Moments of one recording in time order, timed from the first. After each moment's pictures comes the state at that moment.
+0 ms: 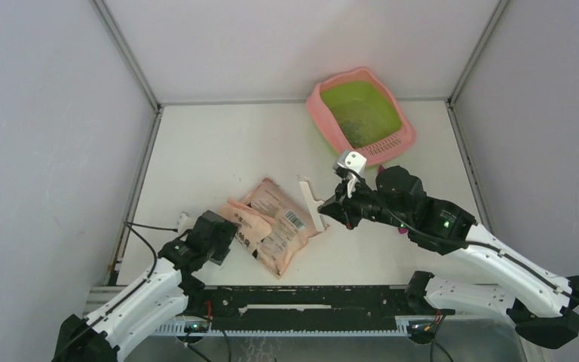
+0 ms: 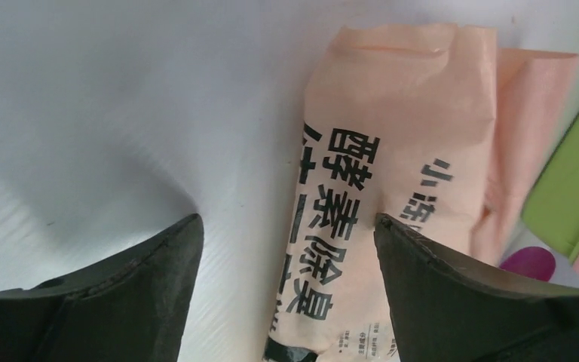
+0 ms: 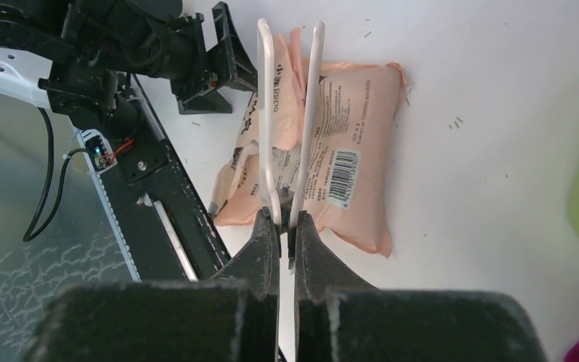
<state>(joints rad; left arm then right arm) -0.53 0.68 0.30 -0.63 -0.30 -1.52 0.96 0.90 1.10 -0.60 -0.10 0.12</state>
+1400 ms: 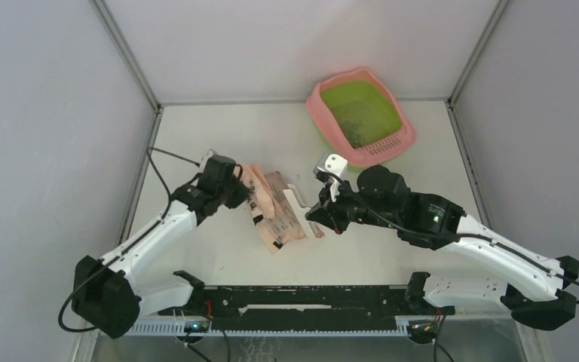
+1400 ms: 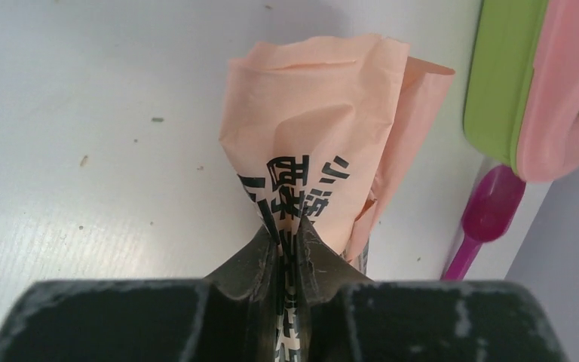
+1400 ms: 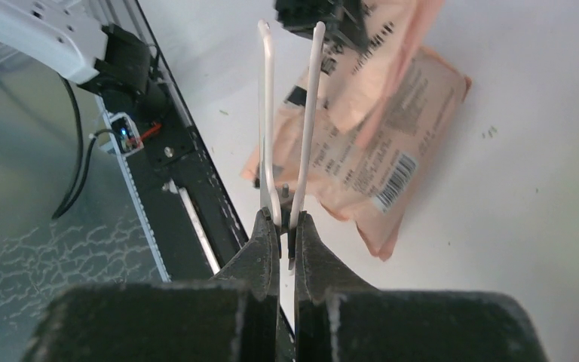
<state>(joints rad) -0.48 1.11 0.77 -0.48 -0.17 -1.11 1.06 1.00 1.20 -0.67 -0.08 0.13</state>
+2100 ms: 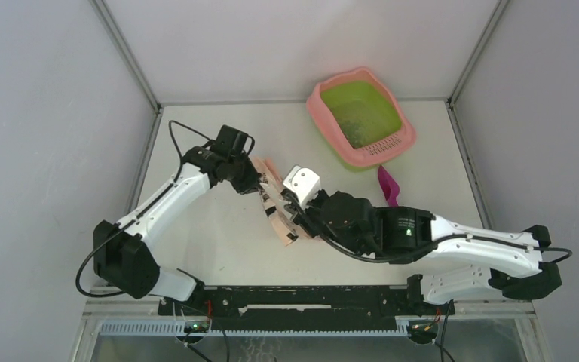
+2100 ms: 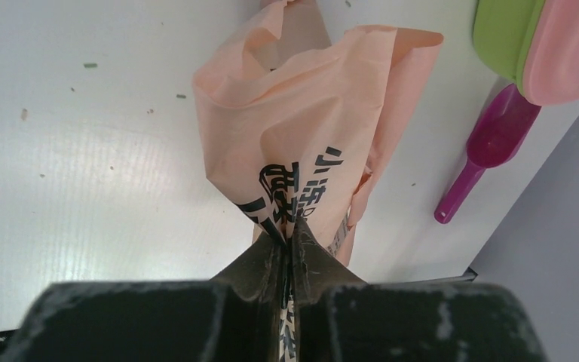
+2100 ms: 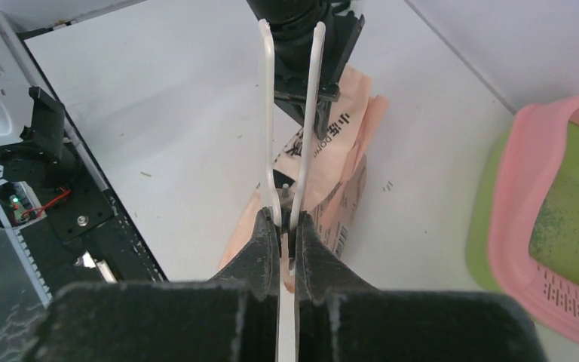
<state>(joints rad) -0.48 1.41 1.23 -0.84 0.06 -0.97 1.42 1.17 1.37 -0.59 0.52 0.01</state>
